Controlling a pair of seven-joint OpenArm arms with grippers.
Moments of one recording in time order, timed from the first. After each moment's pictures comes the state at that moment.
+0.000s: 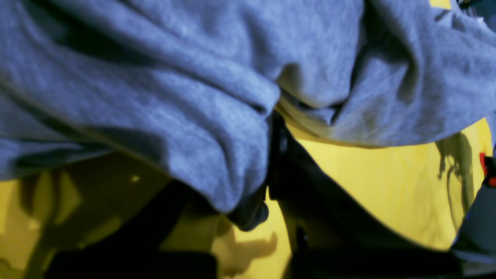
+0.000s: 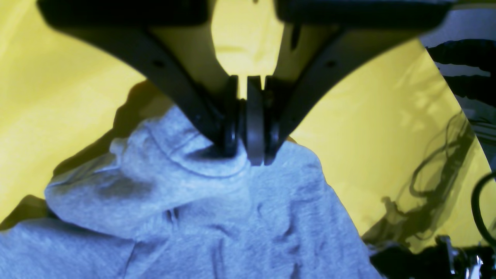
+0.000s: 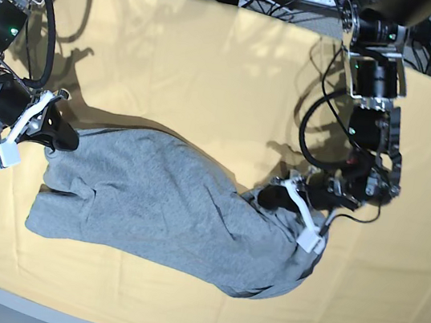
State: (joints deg) left arm -18.8 -8.9 -9.6 76.4 -45.6 -31.2 69.0; right arm 3.4 17.4 30.5 101.1 62.0 41.6 -83.1
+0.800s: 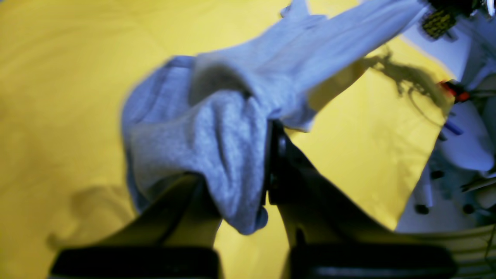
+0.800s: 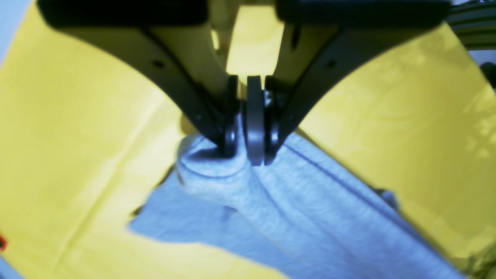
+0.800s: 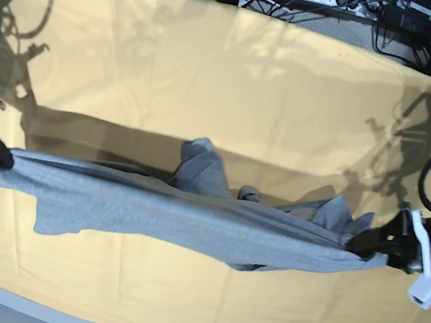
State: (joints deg) left arm -24.4 -39.8 -9.2 85.5 -87.4 -41.9 81.7; right arm 8.5 36.7 30.4 101.1 67.4 41.6 -83.1
